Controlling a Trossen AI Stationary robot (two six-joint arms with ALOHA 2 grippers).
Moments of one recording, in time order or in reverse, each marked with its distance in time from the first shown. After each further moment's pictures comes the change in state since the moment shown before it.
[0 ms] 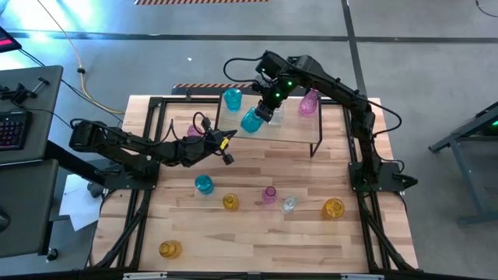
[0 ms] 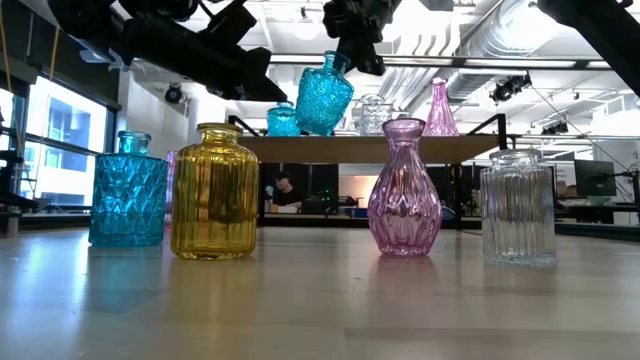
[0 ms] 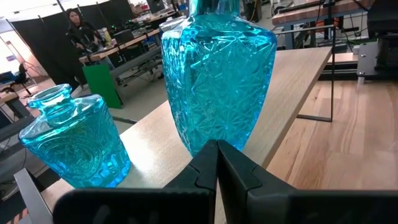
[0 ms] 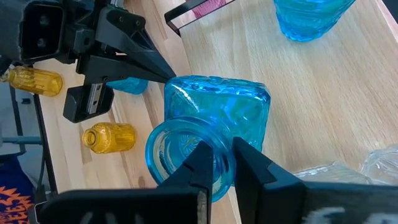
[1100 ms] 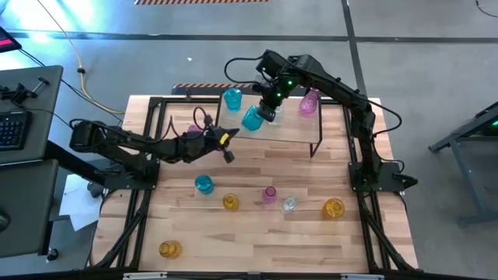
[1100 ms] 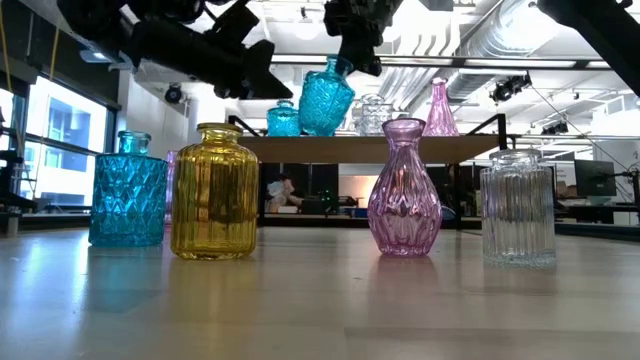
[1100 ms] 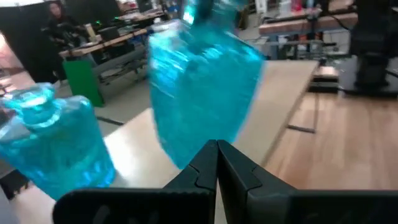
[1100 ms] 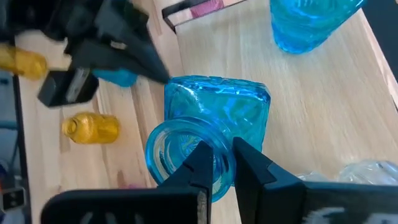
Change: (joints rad) left arm 0.047 0.000 0.018 0.002 0.109 -0.062; right arm -0.006 0.000 -0.001 -0.003 0.025 -0.134
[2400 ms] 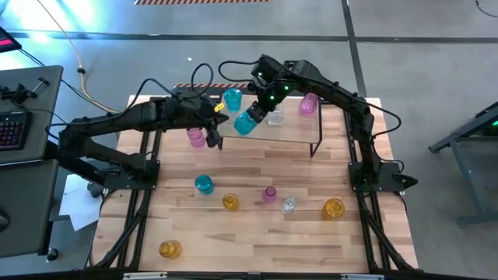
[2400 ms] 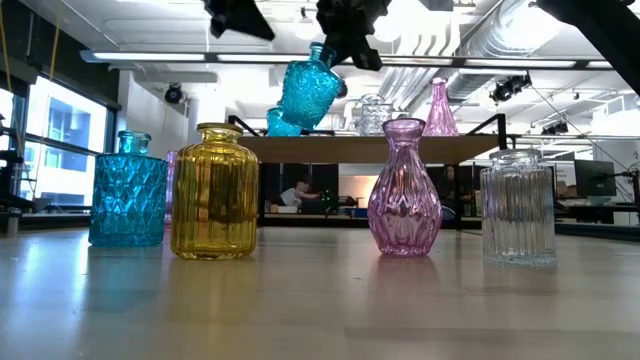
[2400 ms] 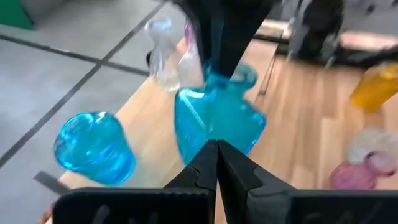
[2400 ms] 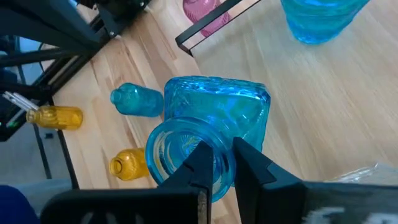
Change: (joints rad) left arm 0.162 -0.155 0.658 -1.227 0.345 -0.135; right arm 0.057 0.000 0.000 0.080 -0.003 0.361
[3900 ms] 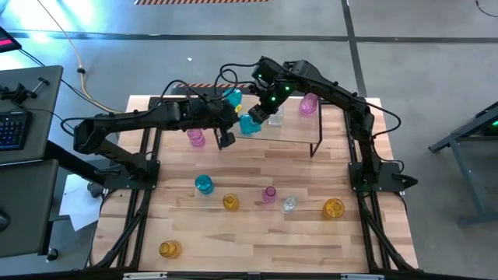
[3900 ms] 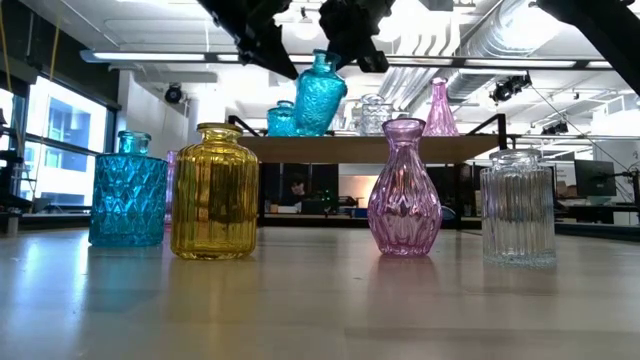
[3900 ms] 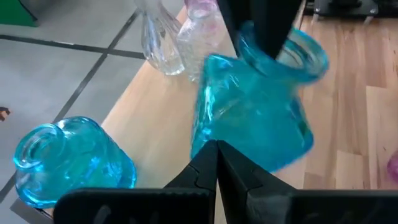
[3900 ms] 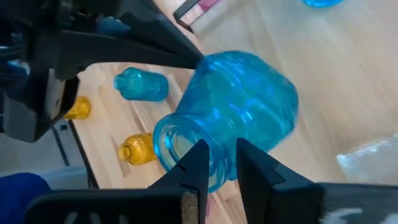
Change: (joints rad) left arm 0.031 0.181 -0.003 0.105 -0.002 0.111; right arm 0.001 0.000 -0.014 -0.053 -0.048 0.037
